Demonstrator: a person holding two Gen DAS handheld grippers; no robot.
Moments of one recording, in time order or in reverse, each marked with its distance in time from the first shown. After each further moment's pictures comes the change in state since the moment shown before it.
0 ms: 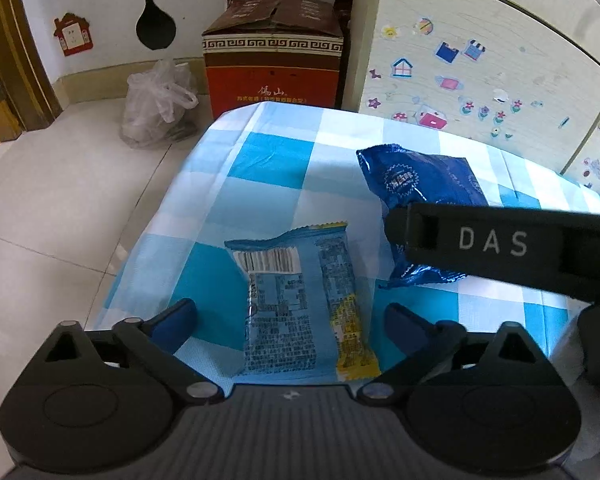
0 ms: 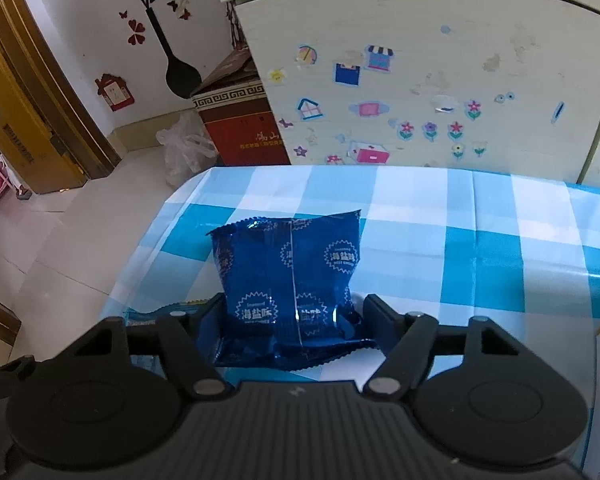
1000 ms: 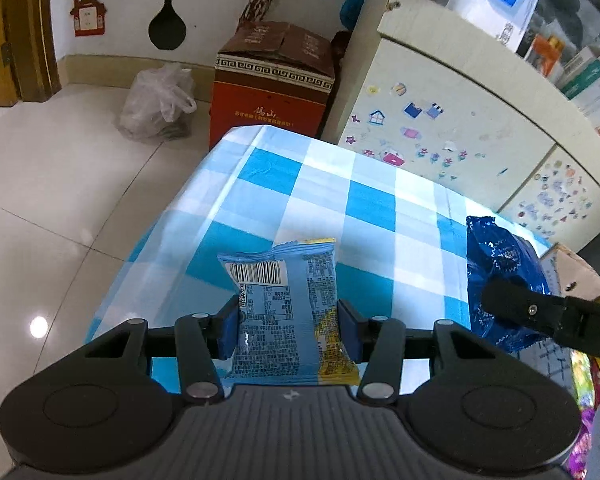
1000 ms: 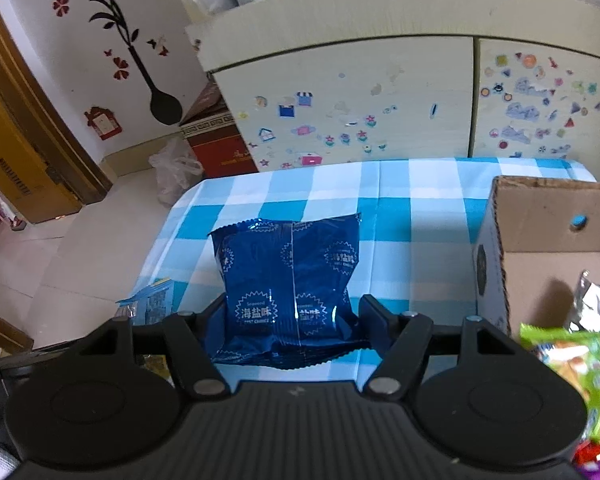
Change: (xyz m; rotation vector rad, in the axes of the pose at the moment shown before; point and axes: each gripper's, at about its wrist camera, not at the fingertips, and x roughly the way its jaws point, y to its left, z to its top) left arm -0.077 0.028 -0.028 -0.141 -0.058 -0.148; right arm -0.120 -0.014 -0.036 0.097 -0.041 -0.040
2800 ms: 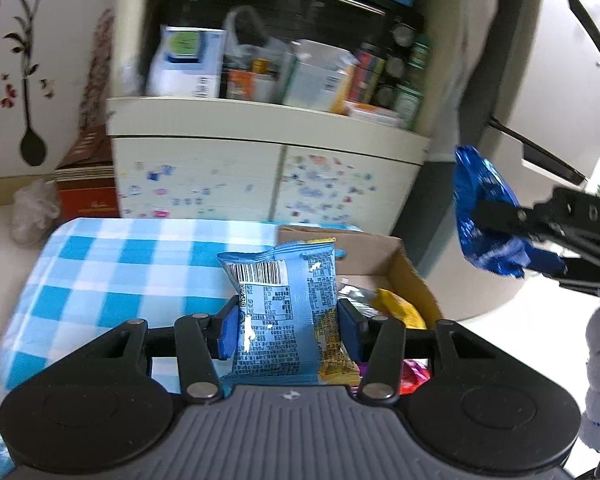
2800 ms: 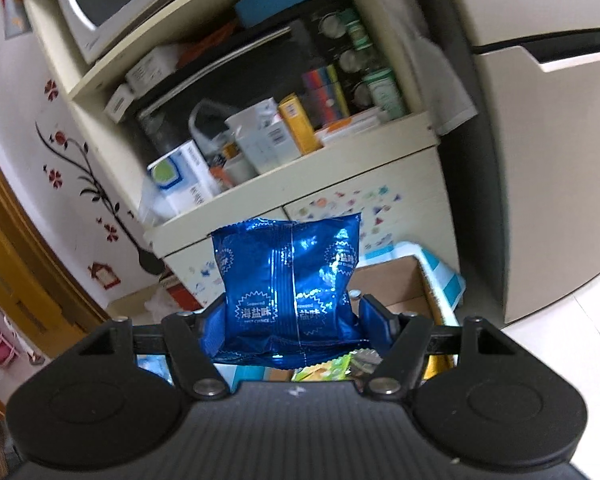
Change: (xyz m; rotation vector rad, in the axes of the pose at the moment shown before) left arm -0.123 -0.194 -0.079 0.319 -0.193 -0.258; right arm -0.229 -0.159 -0.044 0.228 -0.402 0.008
